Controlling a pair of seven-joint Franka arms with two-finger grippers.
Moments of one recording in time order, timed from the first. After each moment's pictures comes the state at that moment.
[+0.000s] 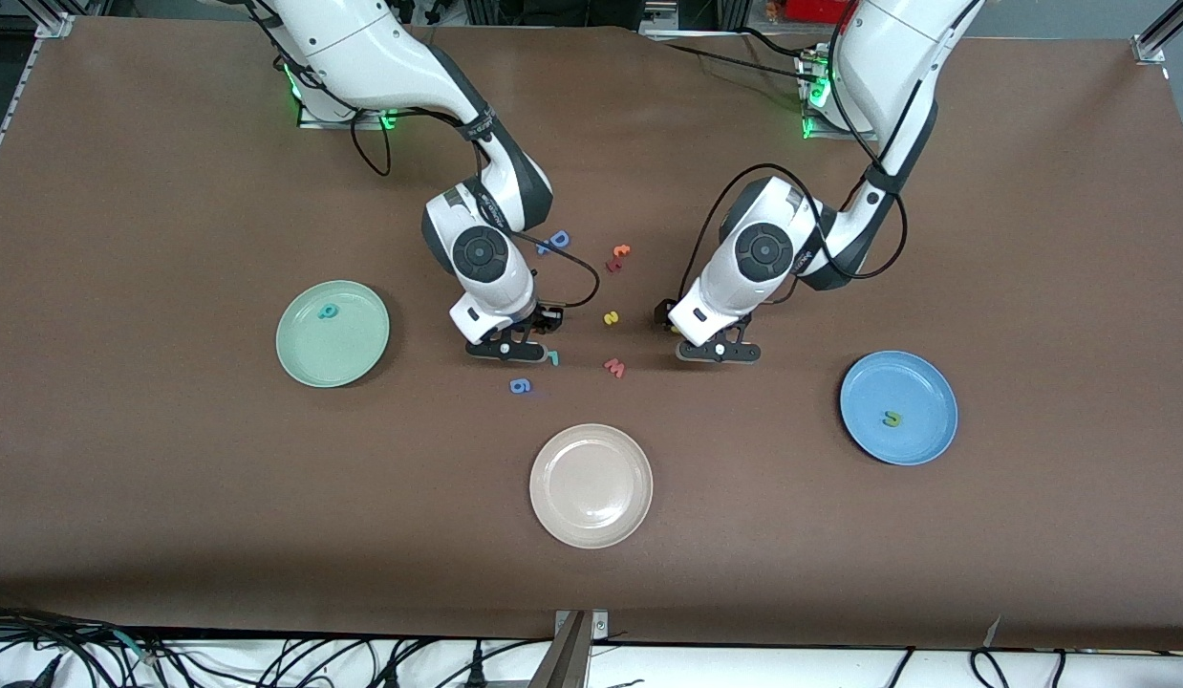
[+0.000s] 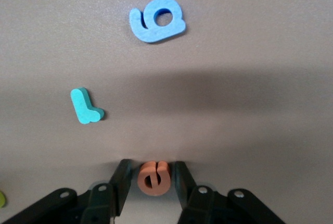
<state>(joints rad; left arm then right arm) -0.36 0.54 -0.22 -1.96 -0.06 2.47 -0.49 0.67 0.68 -0.01 -1.76 0.14 2.42 0.65</state>
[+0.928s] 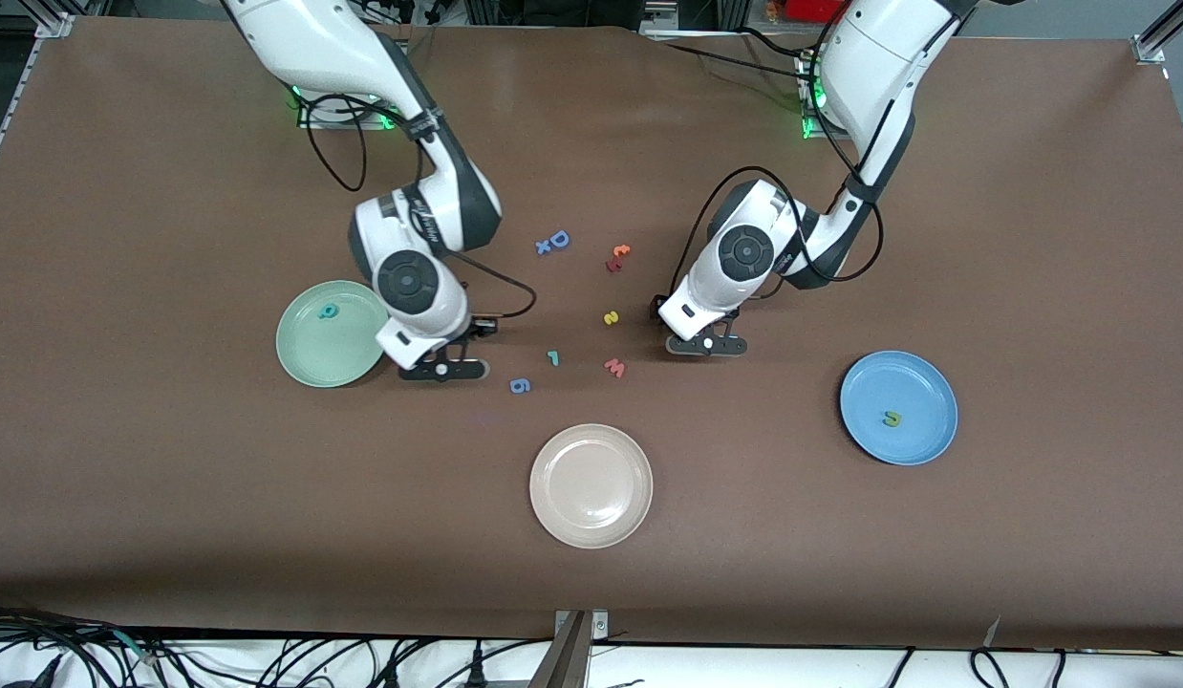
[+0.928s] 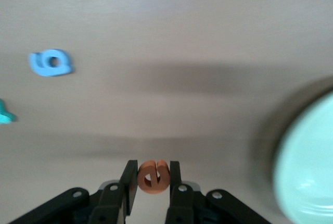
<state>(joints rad) -0.38 0.60 -0.22 -1.97 -0.06 2.51 -0.52 0.67 0.57 -0.23 -1.73 0.14 2.08 0.31</state>
